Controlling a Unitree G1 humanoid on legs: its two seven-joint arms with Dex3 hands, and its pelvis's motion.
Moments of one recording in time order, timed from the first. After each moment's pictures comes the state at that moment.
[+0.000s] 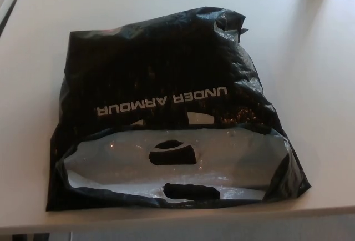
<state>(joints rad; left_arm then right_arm) 0.41 0.47 0.06 0.92 0.23 -0.40 0.16 0.42 -0.33 0.12 0.56 -0.34 -0.19 -0.18</state>
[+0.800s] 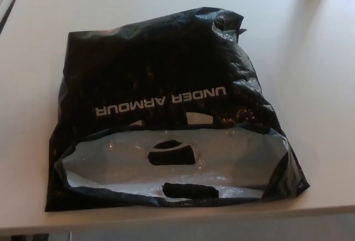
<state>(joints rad) 0.60 0.54 0.21 0.59 0.22 -0.79 0.30 0.67 -0.41 0.17 0.18 -0.57 -0.33 -0.49</state>
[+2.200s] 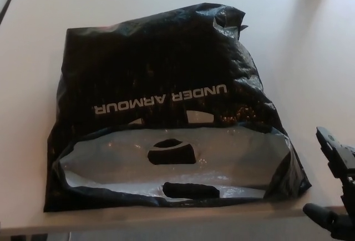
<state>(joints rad) 0.40 0.57 0.27 0.17 -0.16 -0.91 0.06 0.08 -0.48 0.08 0.27 -0.81 -0.42 -0.54</state>
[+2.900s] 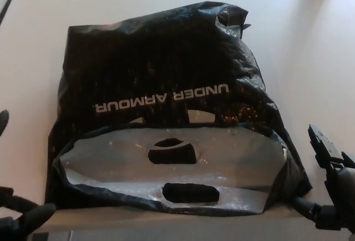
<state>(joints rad) 0.27 0.51 0.14 0.05 -0.03 -0.58 0.05 -0.08 -0.40 0.13 0.48 -0.76 -0.33 -0.46</state>
